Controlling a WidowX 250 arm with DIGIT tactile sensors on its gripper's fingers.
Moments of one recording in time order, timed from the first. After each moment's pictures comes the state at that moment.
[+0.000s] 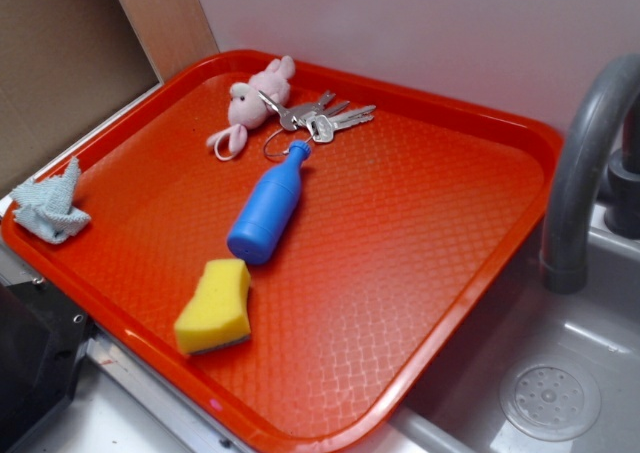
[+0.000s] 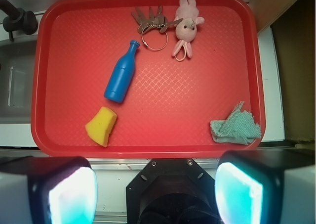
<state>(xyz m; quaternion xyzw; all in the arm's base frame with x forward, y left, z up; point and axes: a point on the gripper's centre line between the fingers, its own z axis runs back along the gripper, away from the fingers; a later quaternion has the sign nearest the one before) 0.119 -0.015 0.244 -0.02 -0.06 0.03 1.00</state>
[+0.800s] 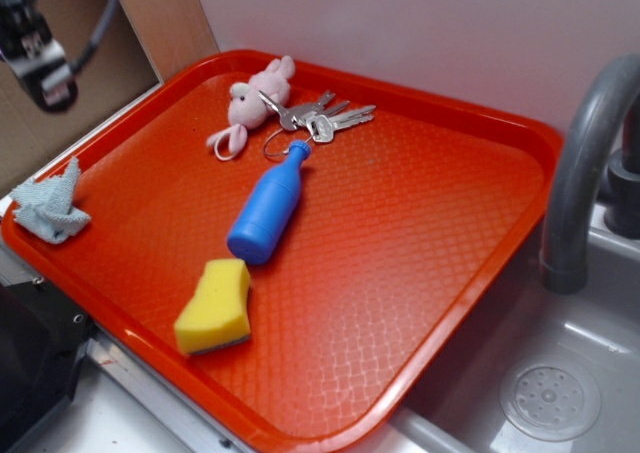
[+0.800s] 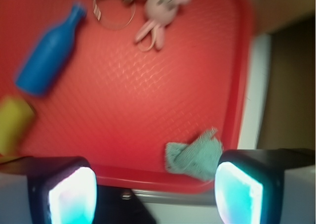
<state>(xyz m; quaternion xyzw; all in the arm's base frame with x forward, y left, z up) 0.164 0.045 0.133 0.08 0.06 -0.12 0.99</state>
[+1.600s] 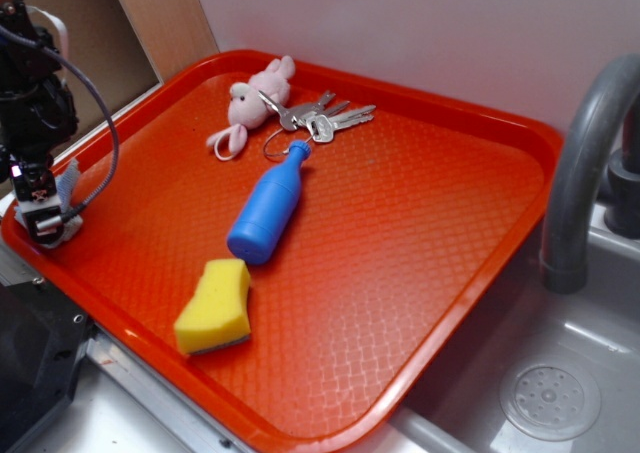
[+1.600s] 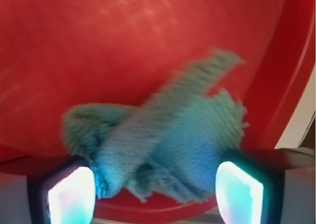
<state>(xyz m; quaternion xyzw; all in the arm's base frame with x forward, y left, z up) 0.123 0.124 0.034 0.07 0.14 -0.09 0.98</state>
